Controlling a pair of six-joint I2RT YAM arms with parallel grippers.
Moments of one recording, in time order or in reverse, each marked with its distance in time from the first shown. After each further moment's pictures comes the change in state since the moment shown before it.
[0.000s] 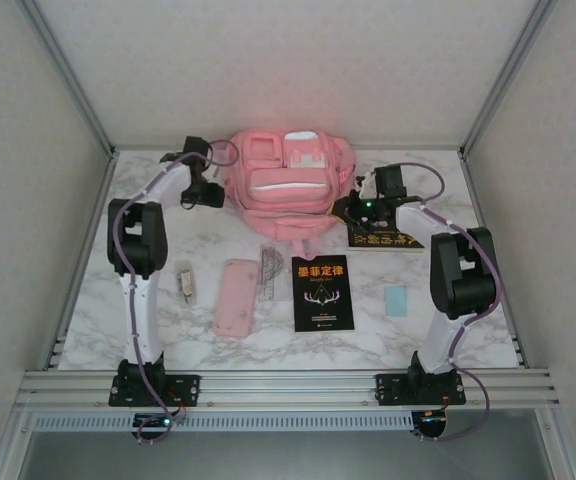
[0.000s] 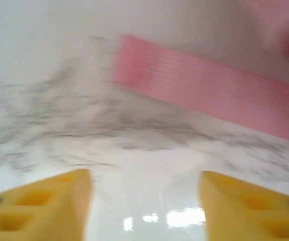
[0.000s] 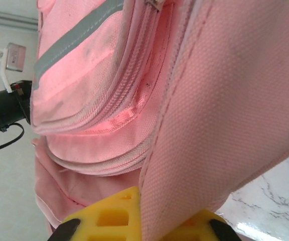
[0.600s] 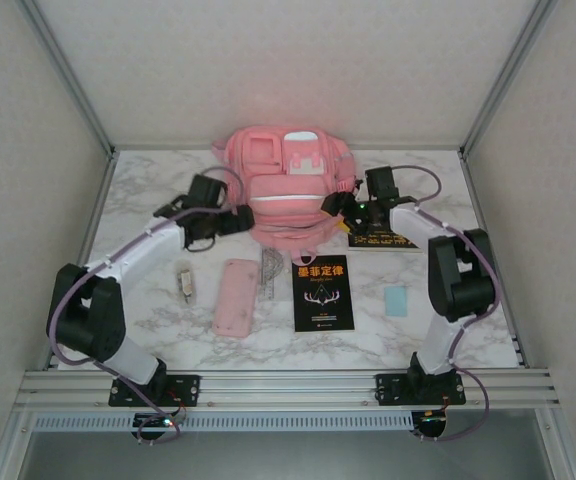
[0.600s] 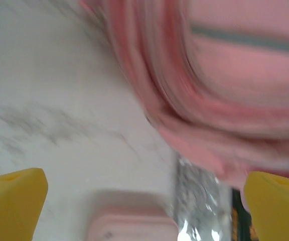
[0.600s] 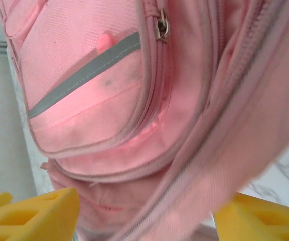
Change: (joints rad) left arm -0.288 -0.723 -0.780 0.340 0.040 -0.539; right arm 0.054 -0.048 -0.016 -0.064 0.198 0.067
